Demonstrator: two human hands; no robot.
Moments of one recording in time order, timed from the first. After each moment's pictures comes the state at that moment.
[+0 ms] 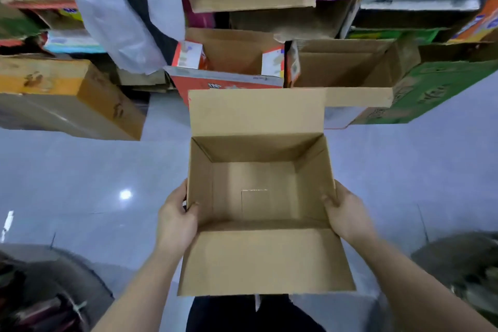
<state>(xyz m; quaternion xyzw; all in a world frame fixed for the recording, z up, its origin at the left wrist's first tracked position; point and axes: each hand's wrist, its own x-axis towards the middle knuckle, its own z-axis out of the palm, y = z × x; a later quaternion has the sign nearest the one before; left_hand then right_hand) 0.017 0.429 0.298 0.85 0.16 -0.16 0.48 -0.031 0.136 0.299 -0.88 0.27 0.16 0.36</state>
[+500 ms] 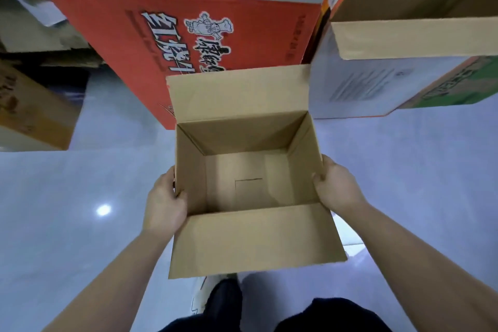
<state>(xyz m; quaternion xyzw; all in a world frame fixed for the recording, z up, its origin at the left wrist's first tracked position) 0.181 0.411 -0.037 0.91 0.09 -0.16 0.38 0.134 0.110 -0.034 -0.91 0.24 0.15 0.30</state>
